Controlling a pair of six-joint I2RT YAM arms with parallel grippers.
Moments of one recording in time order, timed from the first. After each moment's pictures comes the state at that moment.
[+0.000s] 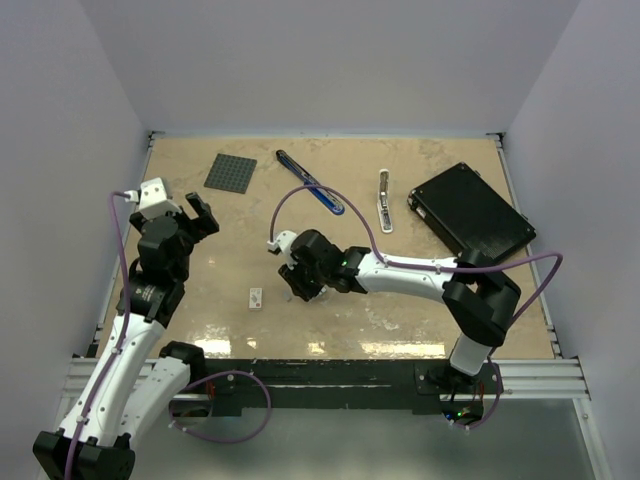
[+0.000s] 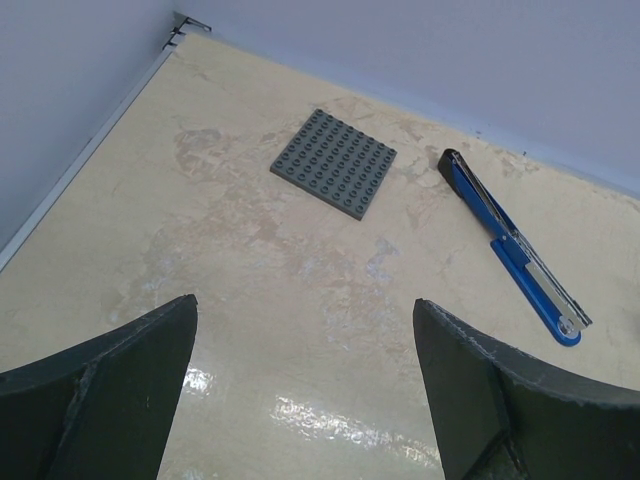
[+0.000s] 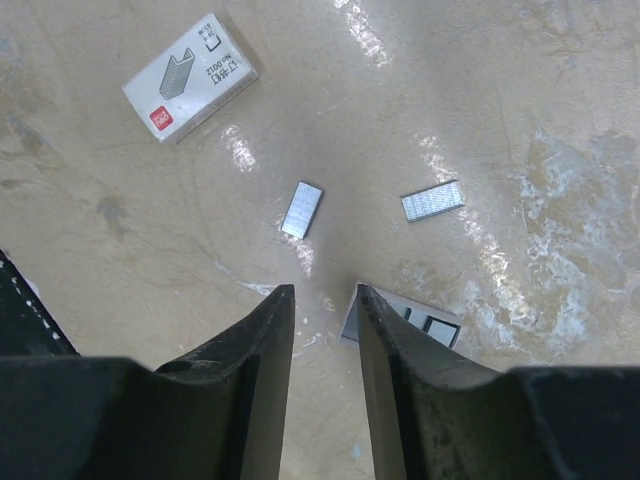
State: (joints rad) left arm -0.22 0.71 0.72 -0.23 -0.43 -0.34; right arm 1.03 1.73 1.11 -0.24 -0.05 0.09
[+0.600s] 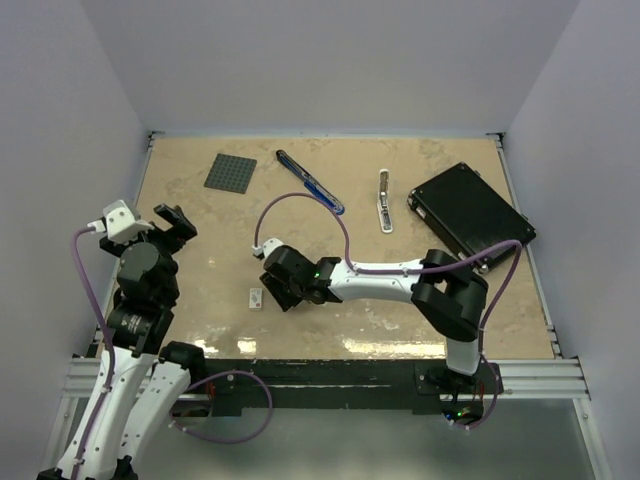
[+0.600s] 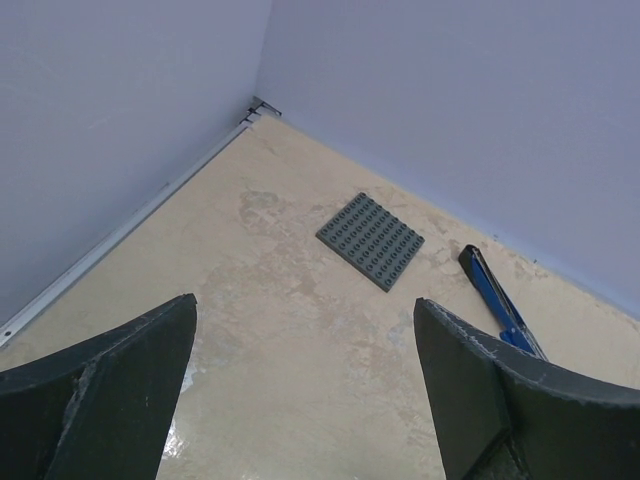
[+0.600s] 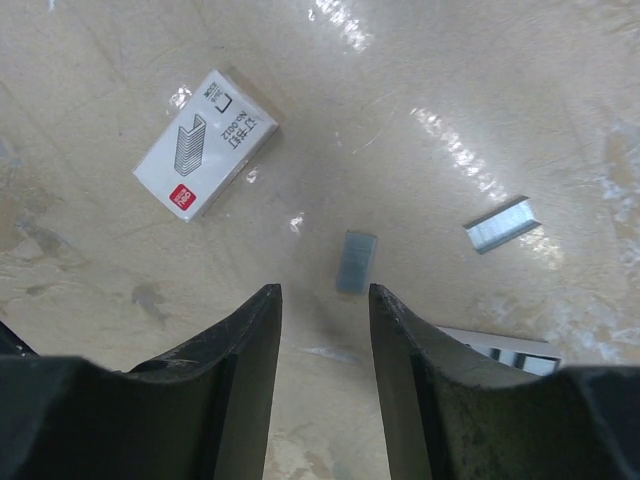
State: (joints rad) left arm -0.22 0.51 0.70 -0.25 -0.62 -0.37; right arm 1.13 1.87 1.24 -0.26 0.14 0.35
